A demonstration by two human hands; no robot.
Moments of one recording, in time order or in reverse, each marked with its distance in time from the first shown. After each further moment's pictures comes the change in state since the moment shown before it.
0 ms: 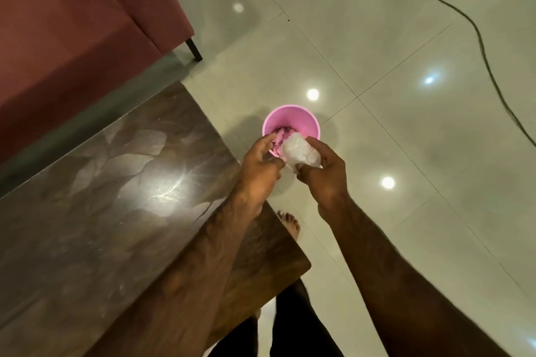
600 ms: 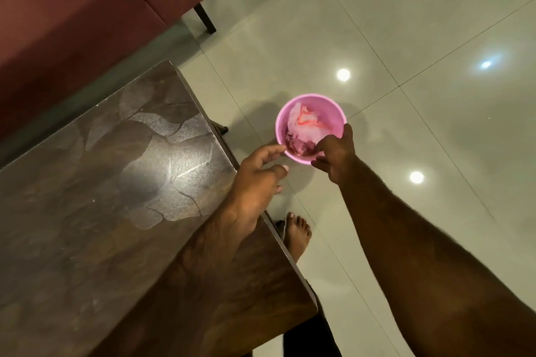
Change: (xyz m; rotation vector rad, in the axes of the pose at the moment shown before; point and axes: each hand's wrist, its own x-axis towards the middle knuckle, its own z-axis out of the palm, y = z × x) left_hand 0.078 -0.038 0.000 0.010 0.068 -0.134; right_hand 0.193 0.046 0.029 0.041 -0.026 0.405
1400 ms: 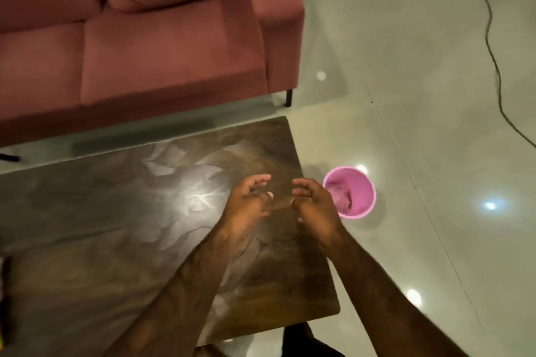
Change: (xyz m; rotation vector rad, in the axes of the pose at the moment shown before) left_hand -0.220 0.007 -0.181 -0.275 0.265 0.194; right_hand -0.324 0.053 0.107 -0.603 -0.331 -0.541
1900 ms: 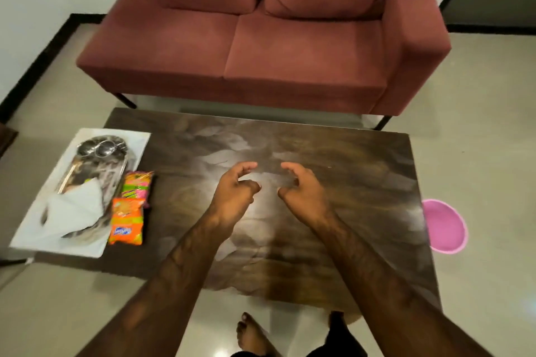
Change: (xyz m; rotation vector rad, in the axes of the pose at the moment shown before) left_hand -0.124 -0.091 -0.349 -0.112 0.334 0.130; right_hand -0.155 -0.035 0.327 -0.498 -0.290 -0.388
